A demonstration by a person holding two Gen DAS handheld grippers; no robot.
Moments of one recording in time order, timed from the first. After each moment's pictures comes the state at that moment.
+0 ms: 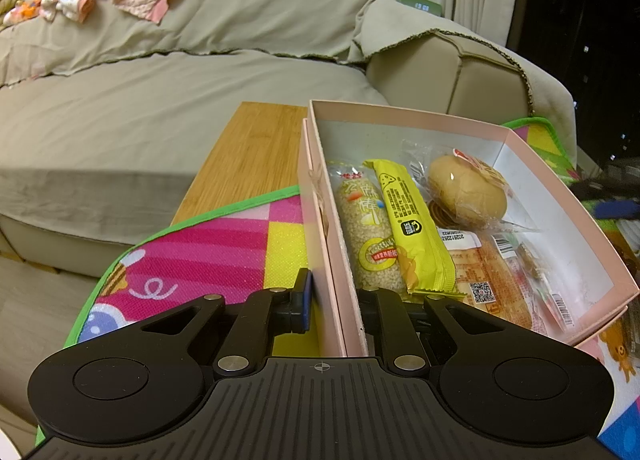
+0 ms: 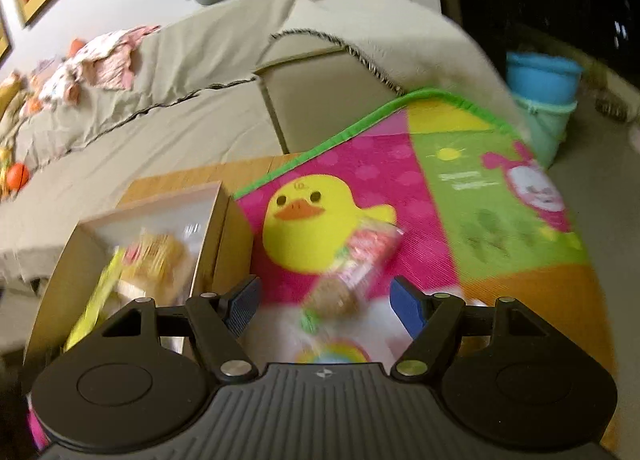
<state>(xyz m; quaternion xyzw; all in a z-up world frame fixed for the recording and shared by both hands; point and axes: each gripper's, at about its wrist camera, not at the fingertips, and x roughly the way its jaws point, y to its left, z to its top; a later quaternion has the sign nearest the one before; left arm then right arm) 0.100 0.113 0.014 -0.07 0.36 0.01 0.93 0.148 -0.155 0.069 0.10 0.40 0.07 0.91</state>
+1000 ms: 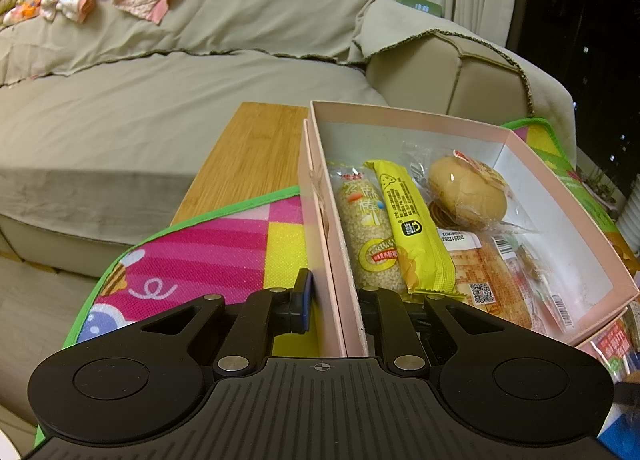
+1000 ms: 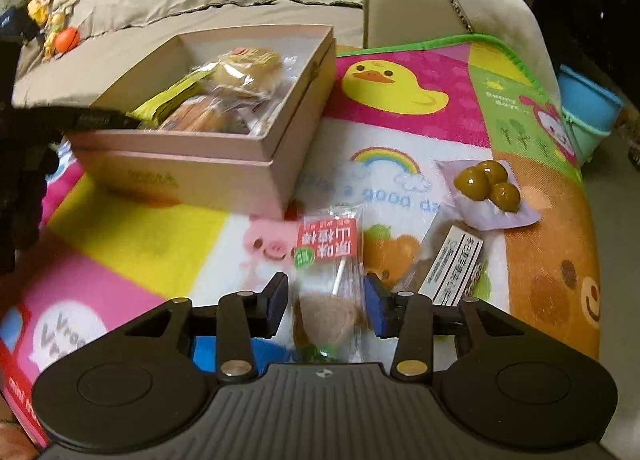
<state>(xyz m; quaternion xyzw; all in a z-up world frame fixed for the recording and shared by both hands) 0.099 0.113 0.015 -0.07 0.36 0.01 0.93 -0.004 -0.126 0.046 -0.06 0.44 0.15 0.88</state>
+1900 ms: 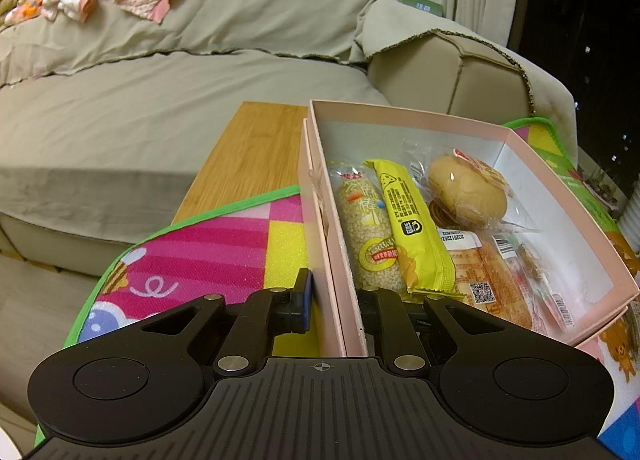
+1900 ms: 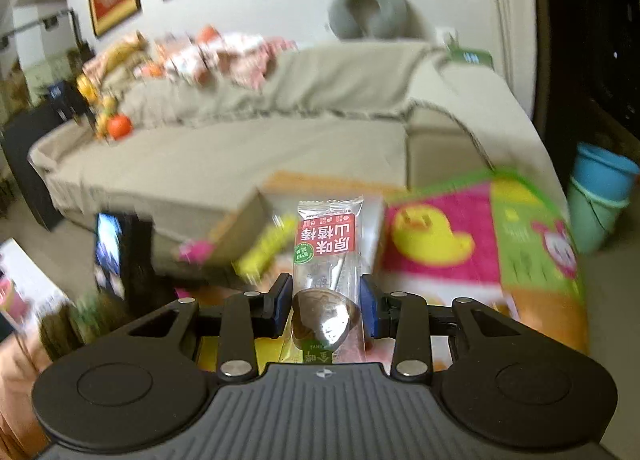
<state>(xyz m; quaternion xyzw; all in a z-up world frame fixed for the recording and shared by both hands) 0.098 0.115 0.013 -0.07 0.36 0.01 0.93 -0.024 -0.111 0.183 0.00 0.31 0.22 0.92</state>
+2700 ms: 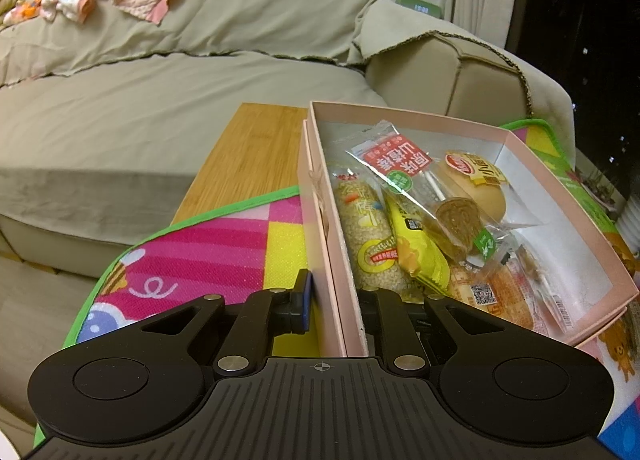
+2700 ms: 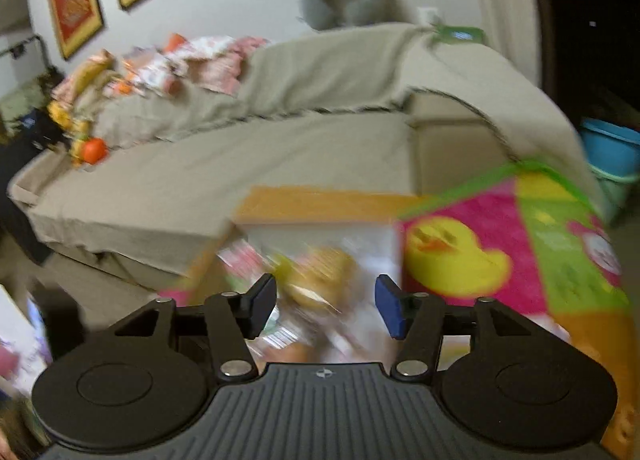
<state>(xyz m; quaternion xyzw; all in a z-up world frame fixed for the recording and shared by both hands) 0.098 0.116 0.014 -0.07 0.36 0.01 0.93 0.065 -0.078 0.133 0.04 0.34 0.18 0.92</state>
